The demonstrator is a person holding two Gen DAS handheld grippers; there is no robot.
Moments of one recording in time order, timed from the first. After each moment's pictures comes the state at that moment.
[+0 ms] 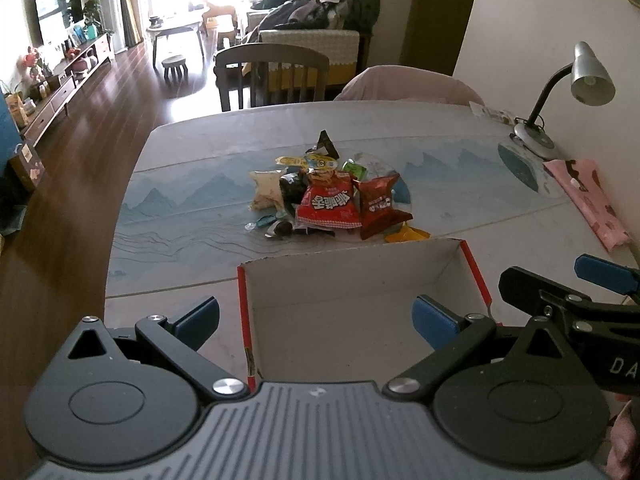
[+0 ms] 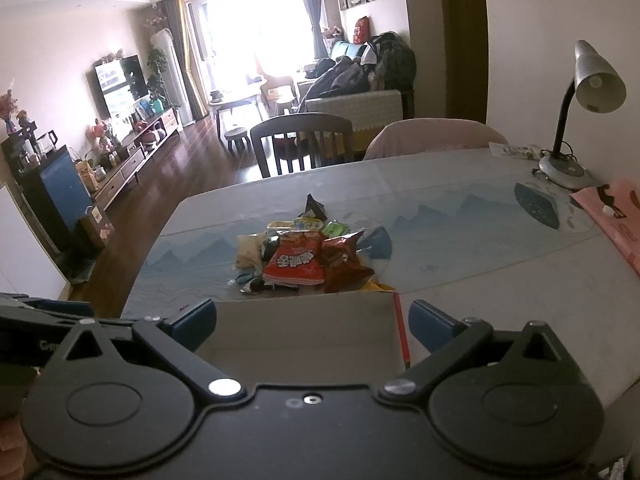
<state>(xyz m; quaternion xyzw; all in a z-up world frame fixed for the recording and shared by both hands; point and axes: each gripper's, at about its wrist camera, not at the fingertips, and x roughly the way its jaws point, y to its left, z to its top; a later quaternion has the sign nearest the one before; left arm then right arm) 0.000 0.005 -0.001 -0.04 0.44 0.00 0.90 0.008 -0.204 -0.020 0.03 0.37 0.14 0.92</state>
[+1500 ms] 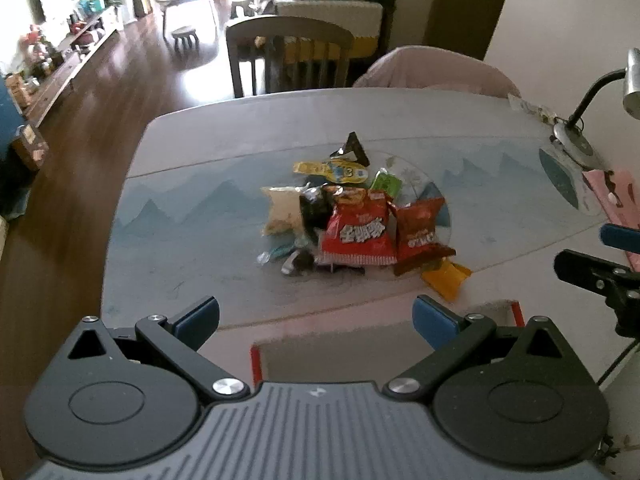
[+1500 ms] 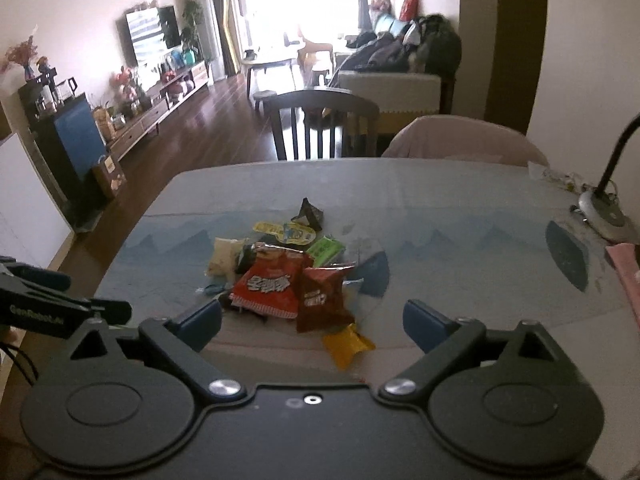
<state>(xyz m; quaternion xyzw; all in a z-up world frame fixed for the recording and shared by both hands) 0.129 0.033 -0.021 -0.05 0.49 0.02 0.87 0.152 -0.216 -0.023 -0.03 0.43 0.20 0.88</state>
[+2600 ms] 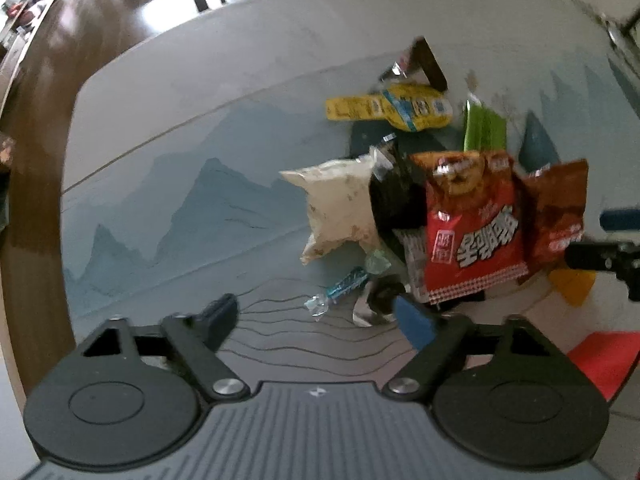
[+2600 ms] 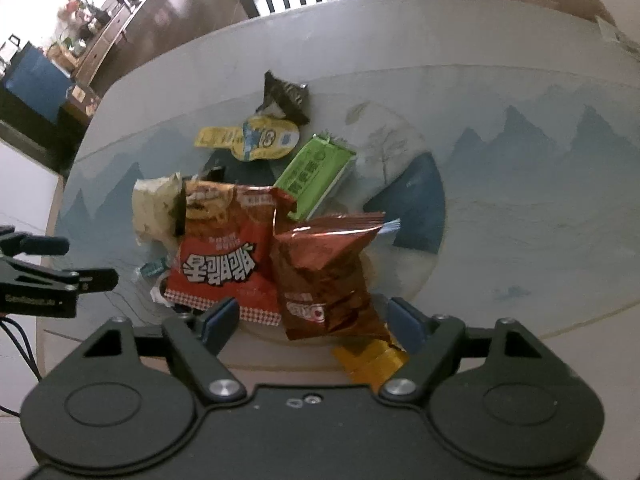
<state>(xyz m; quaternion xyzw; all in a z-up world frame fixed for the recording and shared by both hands) 0.293 0.088 -0.164 0.04 0.63 -0.02 0.77 0.301 -0.166 -0.174 0.00 0.63 0.18 0.76</state>
